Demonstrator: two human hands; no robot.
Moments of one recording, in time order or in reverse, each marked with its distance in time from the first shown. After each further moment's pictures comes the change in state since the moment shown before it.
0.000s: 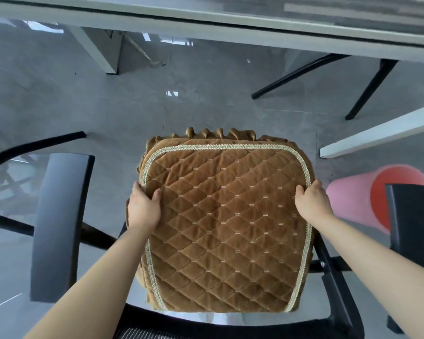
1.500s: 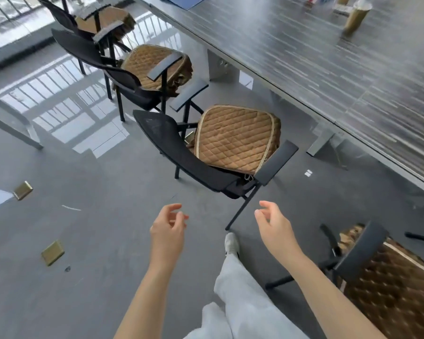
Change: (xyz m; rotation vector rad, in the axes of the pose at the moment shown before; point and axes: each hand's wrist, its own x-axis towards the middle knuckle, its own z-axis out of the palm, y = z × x) left_hand -0.257 -0.384 -0.575 -0.821 0.611 -0.085; right_hand -0.721 -0.398 0.122 0.039 -0.456 -0.925
